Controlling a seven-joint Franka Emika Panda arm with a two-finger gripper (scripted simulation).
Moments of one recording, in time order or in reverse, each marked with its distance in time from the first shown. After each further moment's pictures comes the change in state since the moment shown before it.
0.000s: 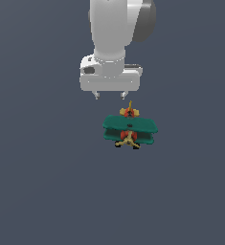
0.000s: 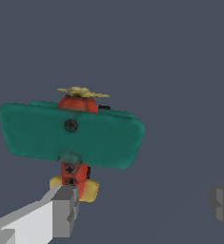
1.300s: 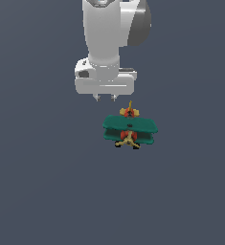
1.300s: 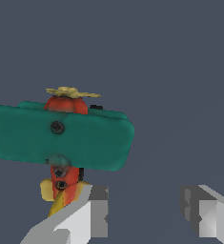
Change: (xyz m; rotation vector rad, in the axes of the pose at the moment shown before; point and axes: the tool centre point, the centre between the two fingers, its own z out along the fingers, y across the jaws) arm 0.004 0.017 0.008 -0.007 -0.018 0.014
